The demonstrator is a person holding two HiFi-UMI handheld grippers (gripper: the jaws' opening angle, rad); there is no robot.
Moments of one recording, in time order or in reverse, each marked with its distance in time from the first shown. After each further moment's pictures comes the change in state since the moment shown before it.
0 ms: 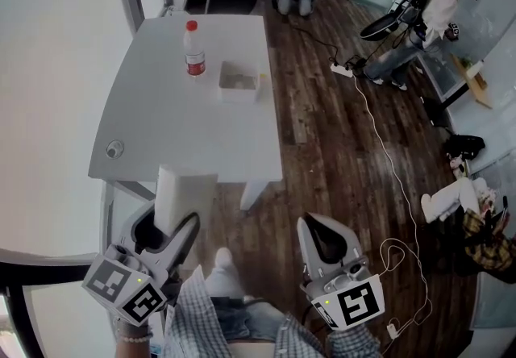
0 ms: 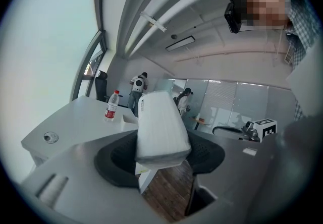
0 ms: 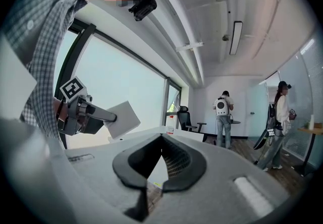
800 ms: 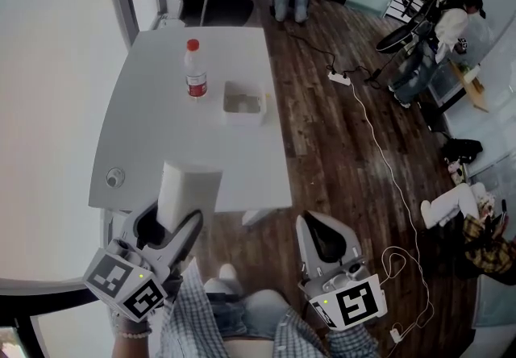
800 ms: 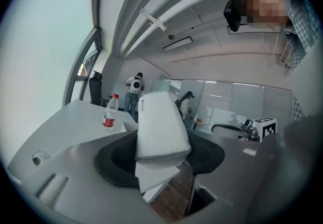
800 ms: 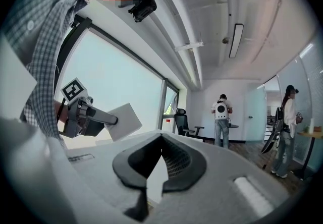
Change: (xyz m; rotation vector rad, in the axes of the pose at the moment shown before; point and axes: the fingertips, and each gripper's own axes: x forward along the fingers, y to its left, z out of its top) left arm 0.050 0.054 0.036 0.026 -0.005 -0.062; right arm 0.075 -0.014 0.016 -0.016 -0.024 -0.040
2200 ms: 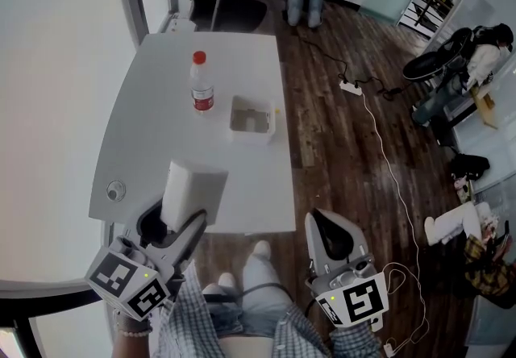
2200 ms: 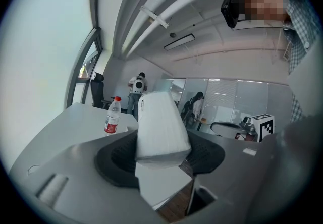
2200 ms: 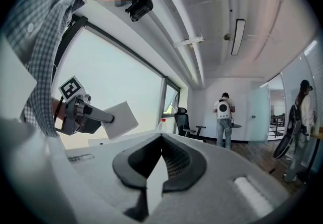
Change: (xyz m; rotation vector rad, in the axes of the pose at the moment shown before) left arm 0.045 0.031 0.021 0.017 0.003 0.037; right arm 0.057 -0.044 -0.003 -0.004 0.007 0.029
